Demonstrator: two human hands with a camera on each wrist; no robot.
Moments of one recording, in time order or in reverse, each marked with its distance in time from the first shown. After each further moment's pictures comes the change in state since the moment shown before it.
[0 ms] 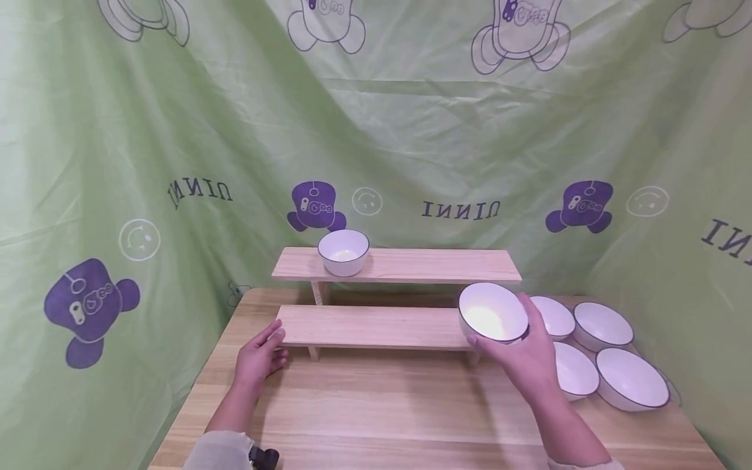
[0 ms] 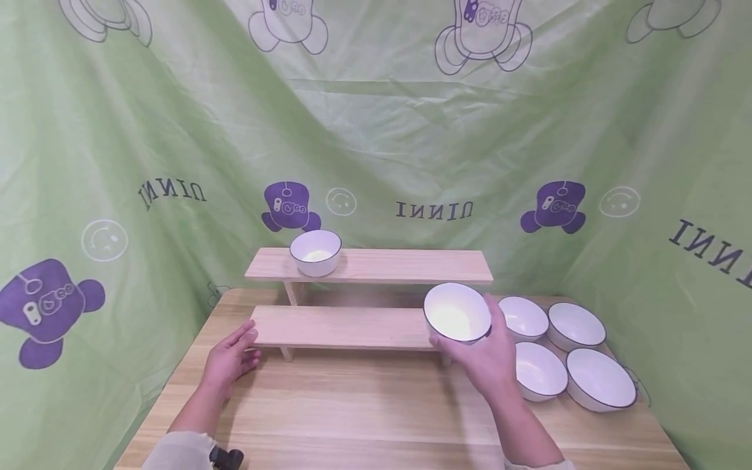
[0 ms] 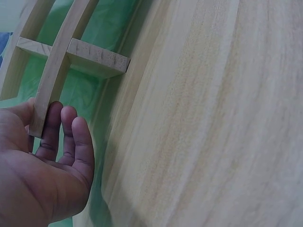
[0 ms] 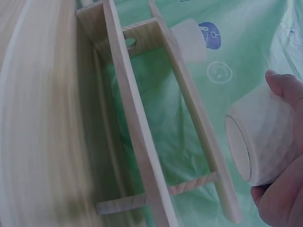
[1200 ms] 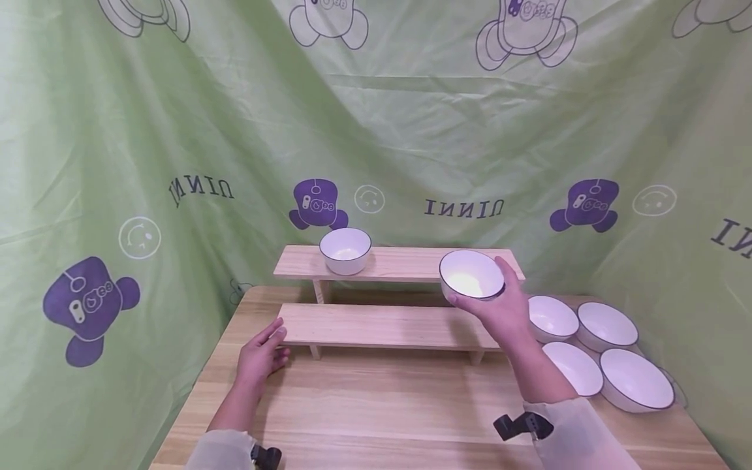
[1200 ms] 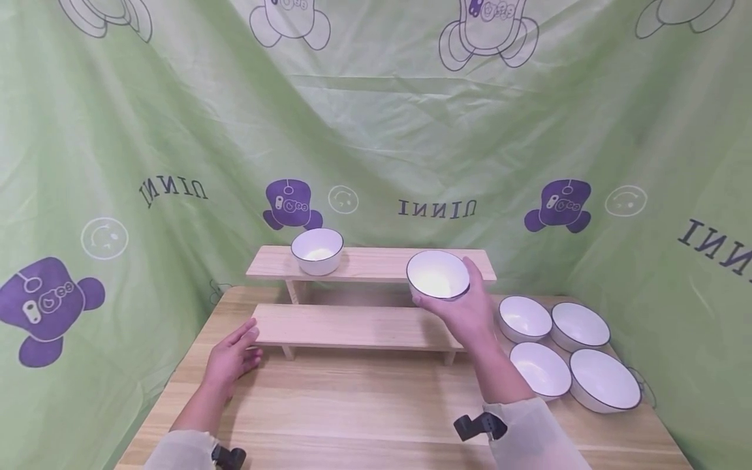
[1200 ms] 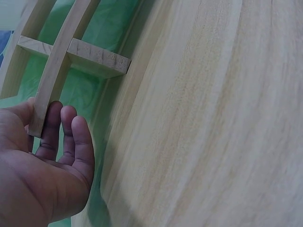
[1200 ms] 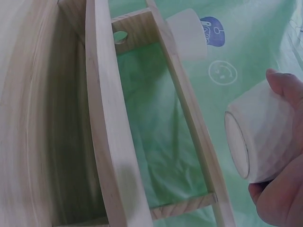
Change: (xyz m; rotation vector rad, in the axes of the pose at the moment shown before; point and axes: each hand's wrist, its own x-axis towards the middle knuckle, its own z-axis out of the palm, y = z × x) left_hand -0.001 -0.001 0.003 -0.029 0.022 -0.016; right_hand 0.059 -0.024 0.034 0.002 -0.049 -0.040
